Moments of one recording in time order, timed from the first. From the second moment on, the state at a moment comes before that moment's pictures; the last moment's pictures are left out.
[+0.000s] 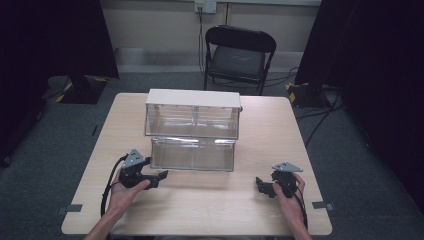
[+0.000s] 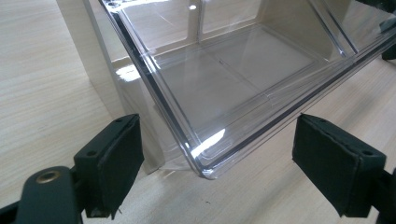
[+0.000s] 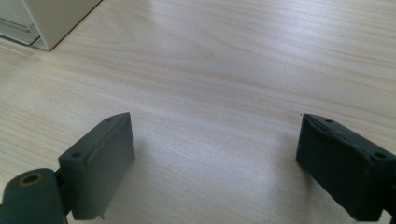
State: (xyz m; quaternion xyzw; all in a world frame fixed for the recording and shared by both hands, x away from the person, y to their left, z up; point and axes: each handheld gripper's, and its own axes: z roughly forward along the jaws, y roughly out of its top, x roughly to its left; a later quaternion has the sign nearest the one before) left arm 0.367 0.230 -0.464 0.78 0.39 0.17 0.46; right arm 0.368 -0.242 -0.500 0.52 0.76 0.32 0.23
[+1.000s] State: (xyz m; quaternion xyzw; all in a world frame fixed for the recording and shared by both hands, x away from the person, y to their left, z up) left arm 0.366 0.232 -0.462 0.78 0.39 0.17 0.47; right arm 0.368 -0.242 -0.500 0.52 0.76 0.32 0.23
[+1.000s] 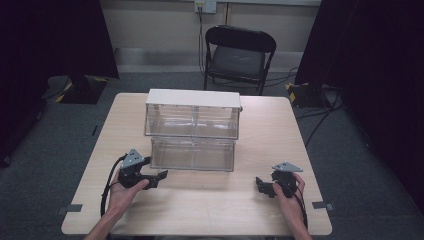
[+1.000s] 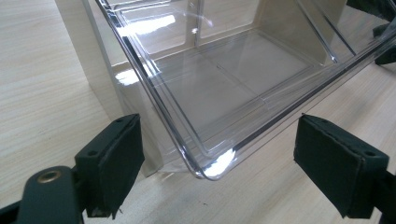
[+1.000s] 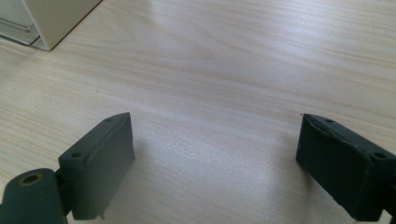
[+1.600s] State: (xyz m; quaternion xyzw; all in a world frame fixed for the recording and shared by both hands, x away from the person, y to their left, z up) left arm 0.365 0.231 -0.459 0.78 0.38 0.17 0.47; right arm 0.368 -0.242 -0.500 0.52 0.76 0.32 0.23
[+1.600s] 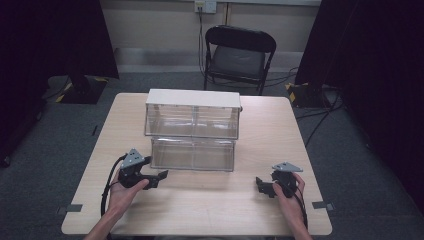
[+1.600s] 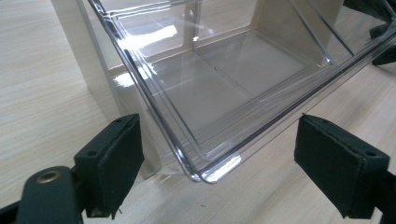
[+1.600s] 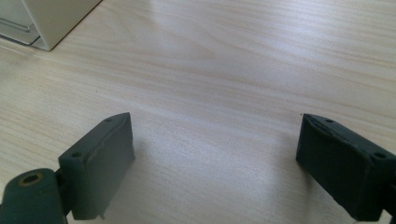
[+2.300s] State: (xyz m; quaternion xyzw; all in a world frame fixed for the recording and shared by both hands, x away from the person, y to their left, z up) left arm 0.363 0.228 -0.452 0.78 0.38 0.18 0.46; right arm 0.368 -0.242 -0.500 0.52 0.76 0.32 0.23
